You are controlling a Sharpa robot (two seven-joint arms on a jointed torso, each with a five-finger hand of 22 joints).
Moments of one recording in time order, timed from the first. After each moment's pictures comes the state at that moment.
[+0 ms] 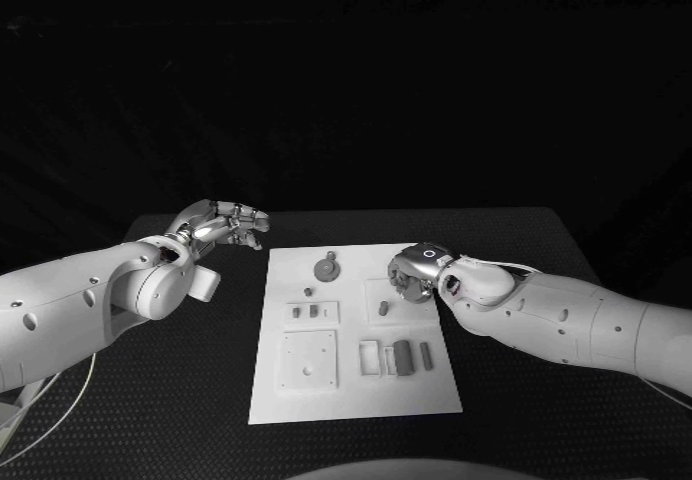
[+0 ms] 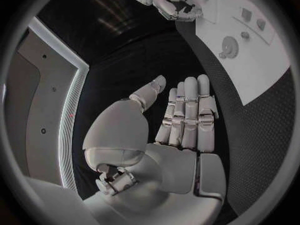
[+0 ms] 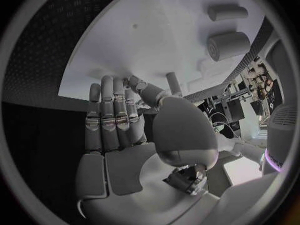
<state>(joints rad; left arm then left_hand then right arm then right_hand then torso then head) 1.23 -0.81 -0.12 1.29 -0.26 -0.21 0.27 1.10 -0.06 0.50 -0.29 0.06 0.88 0.17 0.33 0.46 1.13 0.12 0.16 0.25 1.04 0.01 0.85 0.49 0.02 1.12 -0.09 0.07 1.10 1.05 -0.66 -0.11 1.18 -1.81 -0.35 -0.08 1.21 -0.09 0.69 -0.29 0.05 1.02 0.11 0.36 0.51 1.27 0.06 0.25 0.16 1.13 0.03 0.51 0.65 0.25 0.93 0.18 0.16 1.31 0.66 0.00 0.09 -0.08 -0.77</state>
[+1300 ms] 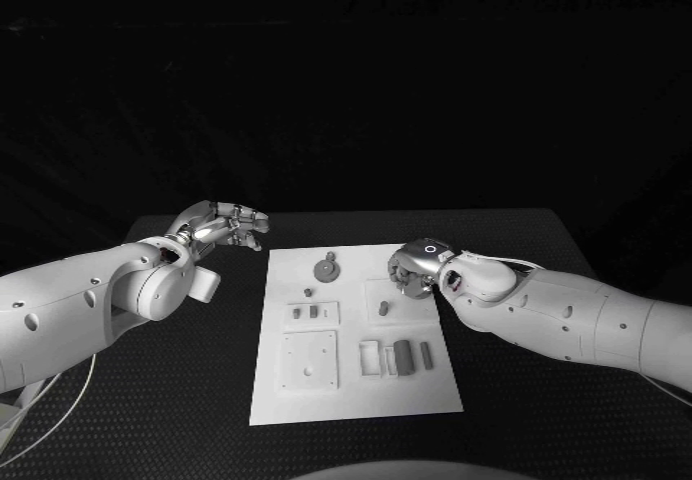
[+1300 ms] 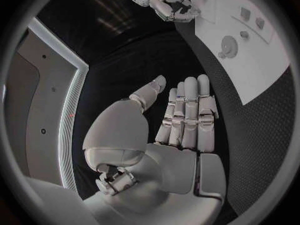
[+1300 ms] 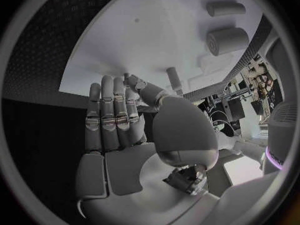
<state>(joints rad) 1.23 -0.81 -0.12 1.28 -0.26 -0.21 0.27 1.10 -0.06 0.50 -0.29 0.06 0.88 0.17 0.32 0.46 1.13 0.12 0.16 0.25 1.04 0.01 0.85 0.50 0.02 1.12 -0.09 0.07 1.10 1.07 -0.67 -0.09 1.20 -1.81 -0.34 -0.09 1.21 -0.08 0.70 -0.29 0.05 1.02 0.11 0.37 0.52 1.28 0.06 0.25 0.17 1.14 0.02 0.51 0.65 0.25 0.93 0.18 0.16 1.31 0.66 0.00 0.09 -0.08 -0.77</state>
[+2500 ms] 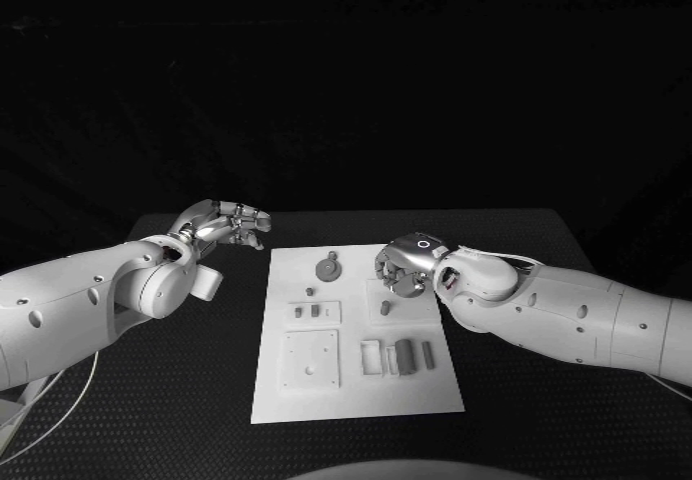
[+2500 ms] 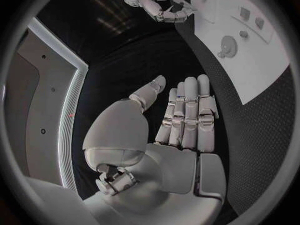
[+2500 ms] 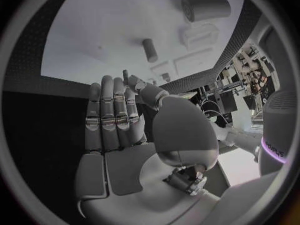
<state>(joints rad) 1.23 -0.81 -0.12 1.28 -0.26 -0.21 0.27 1.10 -0.06 0.49 -0.29 0.06 0.88 0.18 0.32 0.46 1.13 0.12 0.15 0.25 1.04 0.01 0.84 0.50 0.01 1.12 -0.09 0.07 1.10 1.09 -0.70 -0.08 1.35 -1.79 -0.34 -0.10 1.21 -0.08 0.70 -0.29 0.04 1.02 0.11 0.37 0.53 1.28 0.06 0.25 0.17 1.14 0.02 0.51 0.66 0.25 0.93 0.17 0.16 1.31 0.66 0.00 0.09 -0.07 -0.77</state>
